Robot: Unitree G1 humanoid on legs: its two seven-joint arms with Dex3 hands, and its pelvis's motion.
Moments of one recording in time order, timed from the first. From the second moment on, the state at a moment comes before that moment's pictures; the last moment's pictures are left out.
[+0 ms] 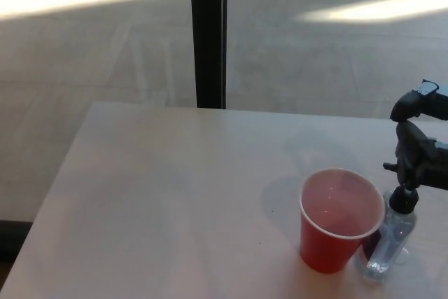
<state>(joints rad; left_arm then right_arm) 0.03 0.57 0.34 1.09 -0.02 0.08 0.10 -0.30 -0.50 -0.17 -0.30 0.56 0.66 0.12</state>
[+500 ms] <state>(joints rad) 0.03 0.57 0.33 1.10 -0.03 0.08 0.10 -0.24 -0.48 -0.15 -0.32 0.54 0.60 0.14</state>
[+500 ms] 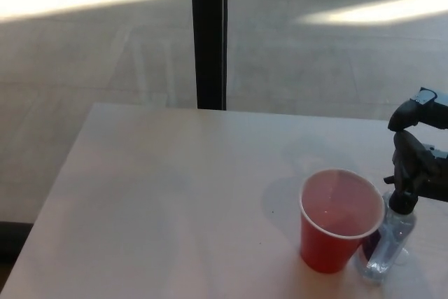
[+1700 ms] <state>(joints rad) 0.02 0.57 0.31 1.10 -0.04 0.08 0.10 -0.19 -0.42 -0.11 -0.28 0.47 0.43 0.13</state>
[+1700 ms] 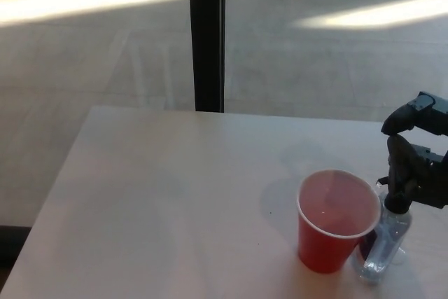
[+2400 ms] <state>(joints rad) 0.01 0.57 0.31 1.11 -0.05 0.08 0.10 -0.15 -0.44 -0.06 -0.27 0.45 0.34 0.13</state>
